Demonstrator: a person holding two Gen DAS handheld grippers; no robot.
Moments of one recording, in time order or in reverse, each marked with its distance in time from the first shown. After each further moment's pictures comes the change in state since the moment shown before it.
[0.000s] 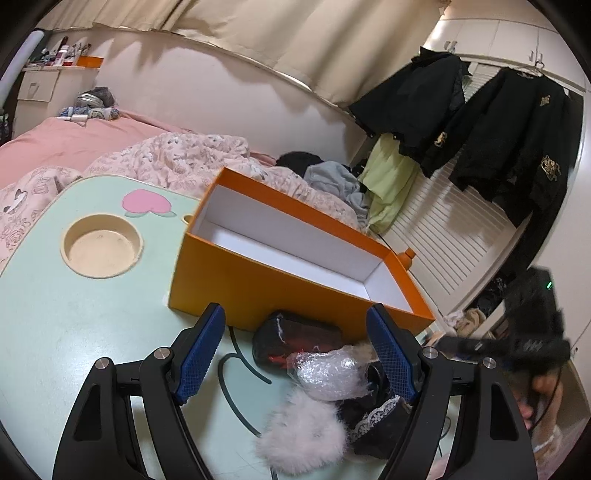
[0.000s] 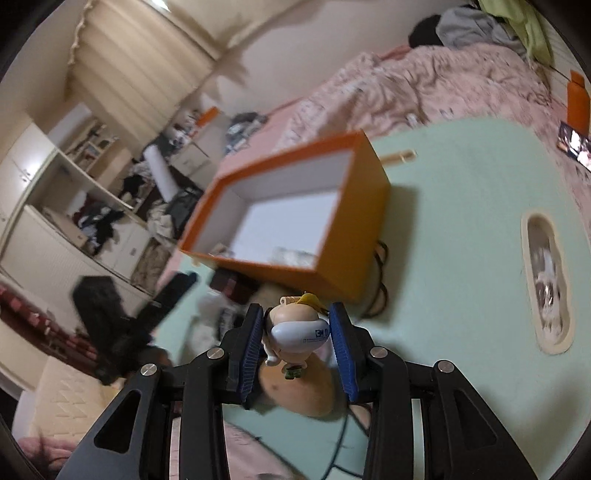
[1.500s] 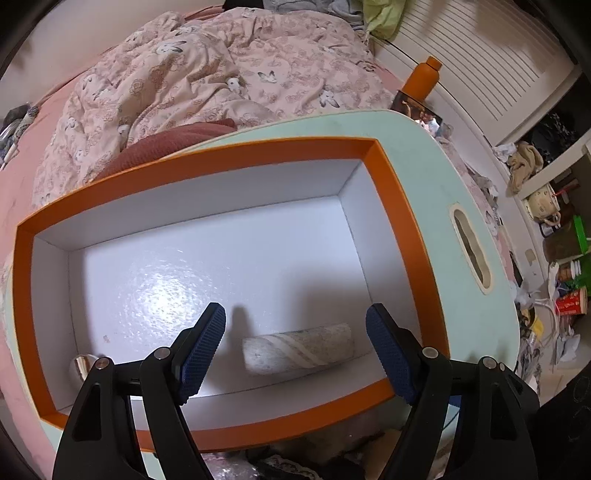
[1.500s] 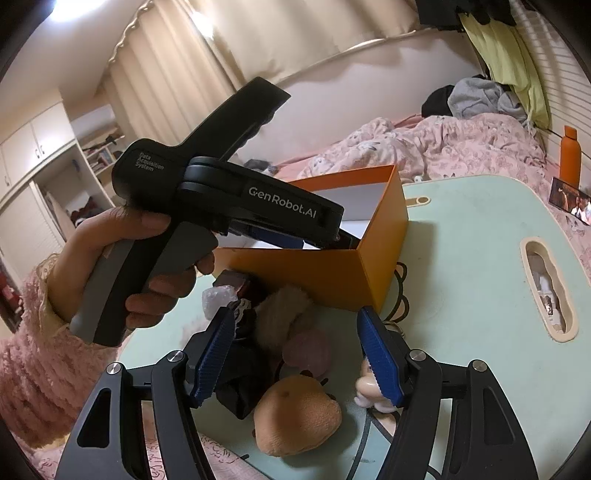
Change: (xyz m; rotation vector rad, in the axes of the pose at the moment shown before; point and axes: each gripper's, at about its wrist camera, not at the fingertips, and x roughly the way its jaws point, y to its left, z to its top) left arm 0.185 -0.122 0.045 0.360 0.802 0.230; right arm -0.004 0.035 -0.055 -0.158 -0.276 -0.041
